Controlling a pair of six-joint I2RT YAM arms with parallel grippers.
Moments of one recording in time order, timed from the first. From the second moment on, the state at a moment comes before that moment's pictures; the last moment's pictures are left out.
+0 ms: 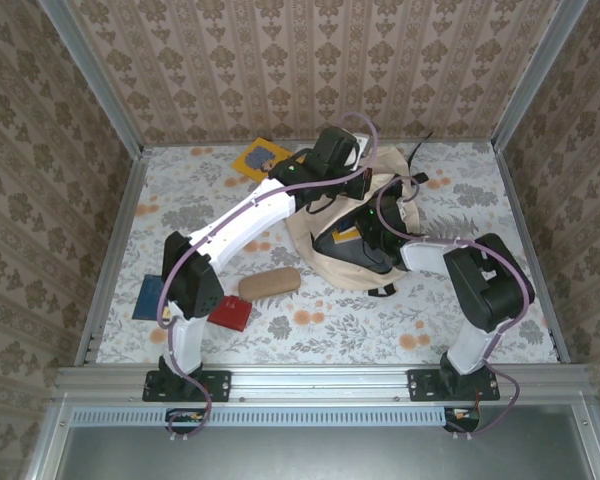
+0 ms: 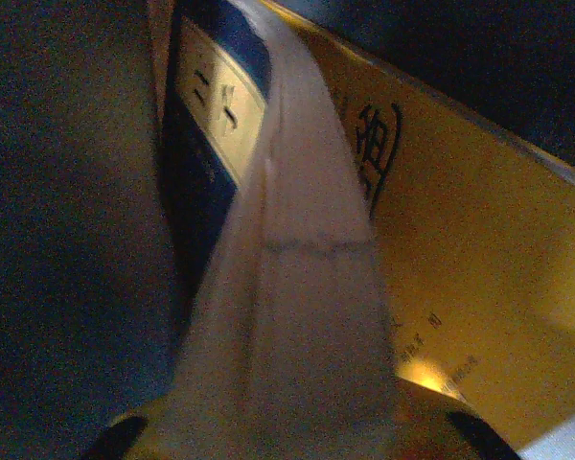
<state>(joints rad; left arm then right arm) -0.86 2.00 2.01 -0.63 0.10 -0.38 0.38 1.76 0.83 0.34 0.09 1.29</state>
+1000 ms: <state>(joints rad) -0.74 2.00 1.85 -0.59 0.11 -0.49 0.31 0.83 0.61 -0.45 0.26 1.09</state>
